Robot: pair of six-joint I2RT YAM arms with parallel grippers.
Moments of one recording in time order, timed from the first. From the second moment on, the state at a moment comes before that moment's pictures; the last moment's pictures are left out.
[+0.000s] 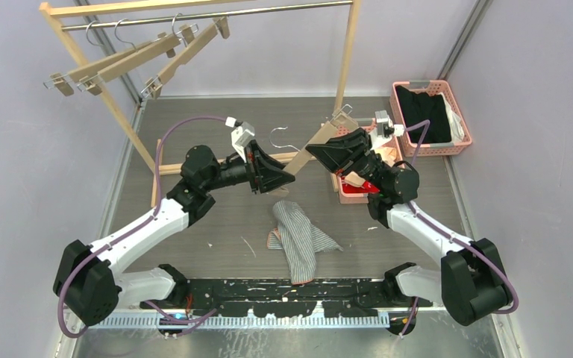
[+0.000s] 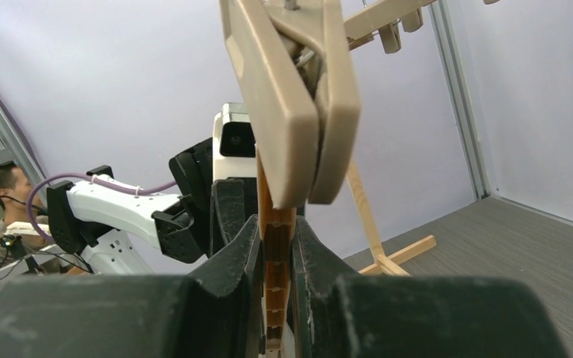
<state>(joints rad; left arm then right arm) -0.63 1.18 0.80 0.51 0.71 -0.52 0.39 1.18 0.60 1.35 -0.66 0.94</state>
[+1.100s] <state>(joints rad) -0.63 0.92 1.08 -0.66 0.03 -0.14 0.86 0.97 0.53 0.17 -0.01 0.33</state>
